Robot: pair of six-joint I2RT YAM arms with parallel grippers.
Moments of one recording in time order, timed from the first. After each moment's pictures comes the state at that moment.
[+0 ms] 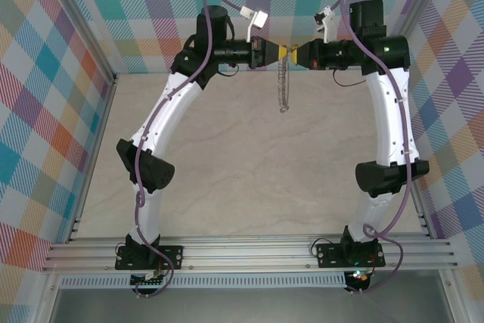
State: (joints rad) left arm -0.53 2.10 2.46 -0.53 0.87 -0.40; right arm 0.19 1.88 2.49 -1.31 -0.70 0.15
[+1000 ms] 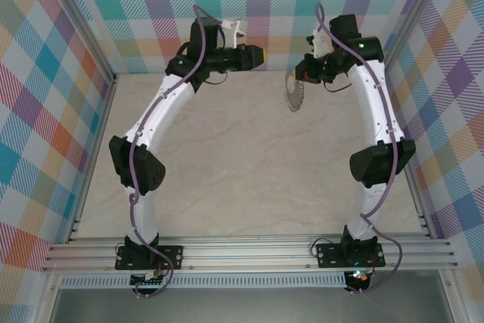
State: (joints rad) left arm -0.44 2.01 2.19 -0.50 0.64 -0.50; right arm 0.18 2.00 2.35 -1.33 -0.50 0.18
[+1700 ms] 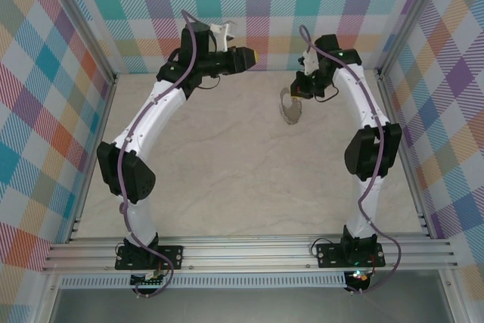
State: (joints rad) left arm -0.42 1.89 2.01 -0.44 0.58 -0.55; right arm 0.20 2.09 2.15 -1.21 -0.45 0.19
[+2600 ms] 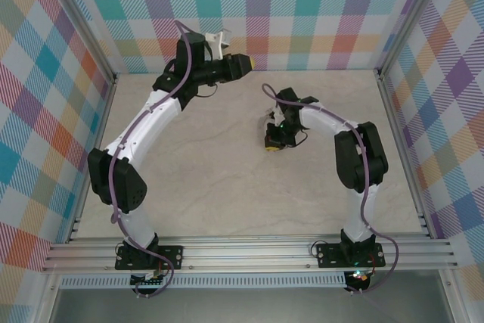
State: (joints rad) left arm -0.42 1.78 1.80 -0.31 0.56 -0.63; right arm 0.45 1.98 1.47 -0.83 -0.45 0.44
